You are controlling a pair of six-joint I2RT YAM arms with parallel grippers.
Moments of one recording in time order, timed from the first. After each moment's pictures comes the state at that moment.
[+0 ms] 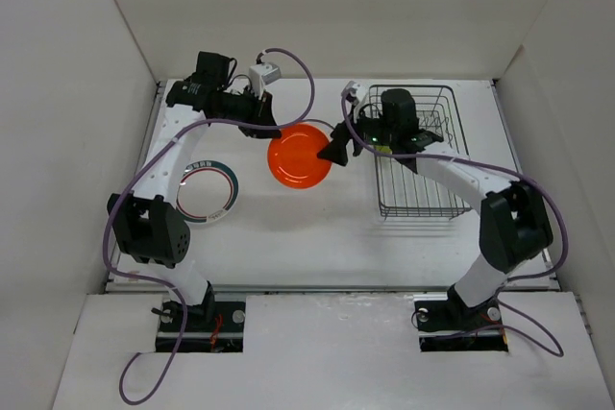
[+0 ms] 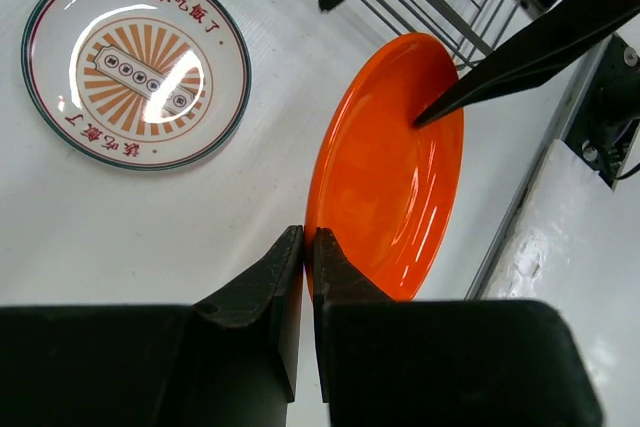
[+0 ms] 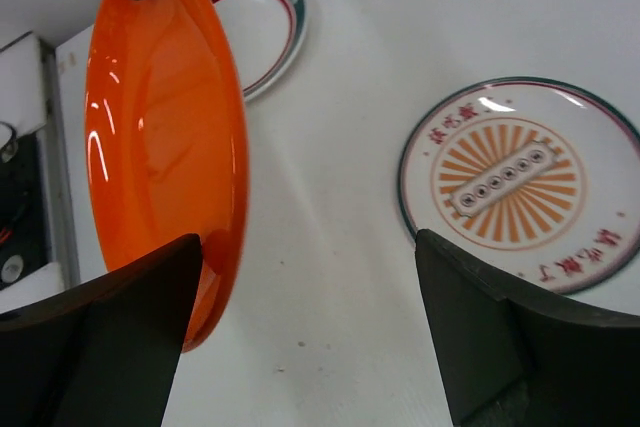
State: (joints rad) left arm -0.20 1.67 1.71 -0.96 0.82 0.34; right arm 0.45 1.64 1.21 0.06 -0.71 0.01
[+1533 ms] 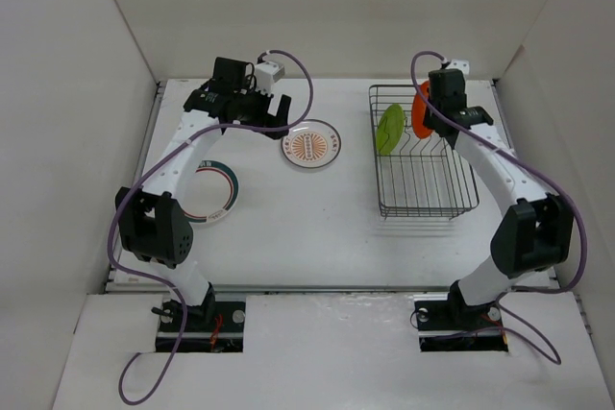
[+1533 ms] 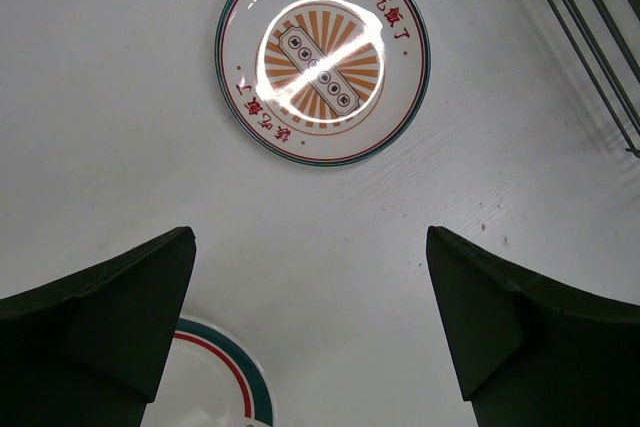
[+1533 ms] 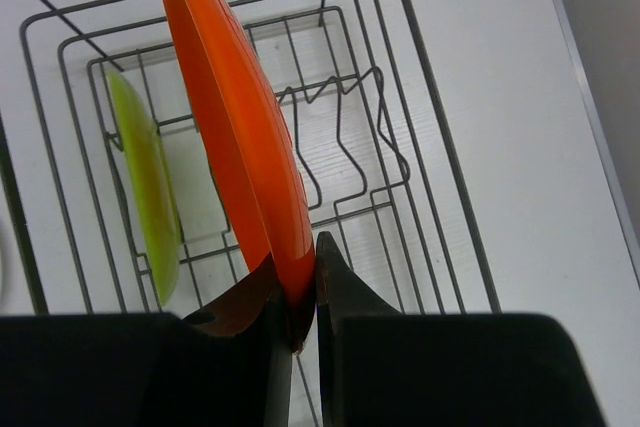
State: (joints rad) left arm -0.28 1.68 1.62 -0.71 0.36 0.15; right arm 0.19 1.59 1.41 -0.49 0.46 0.23
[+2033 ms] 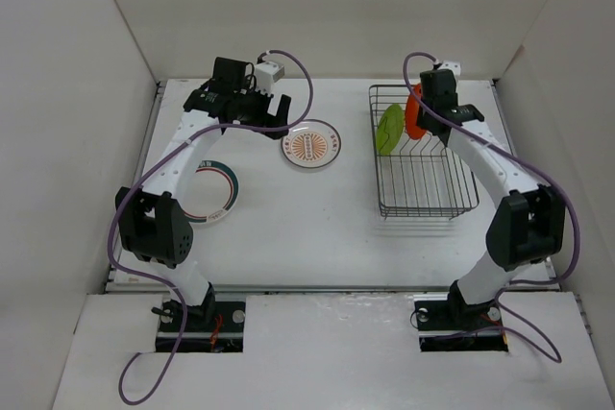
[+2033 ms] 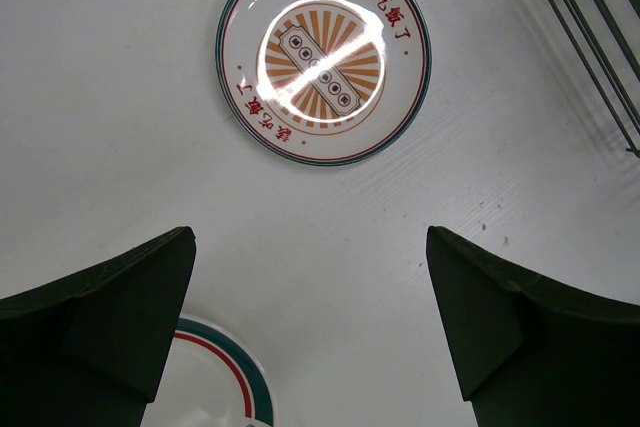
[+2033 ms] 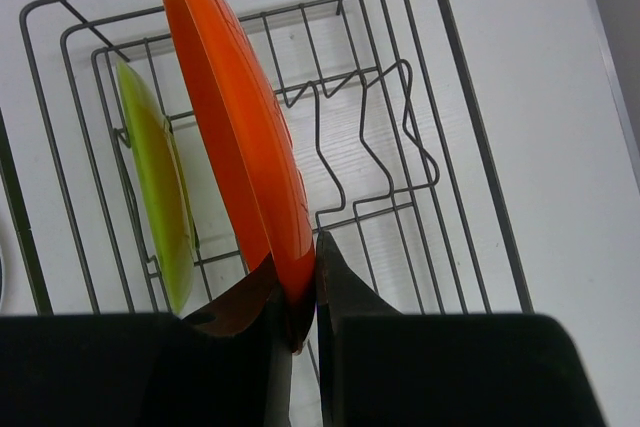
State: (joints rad) left arm -0.28 1.68 1.62 -0.71 0.36 0.15; right arm 0.22 1.63 1.43 -0.49 0.46 0.26
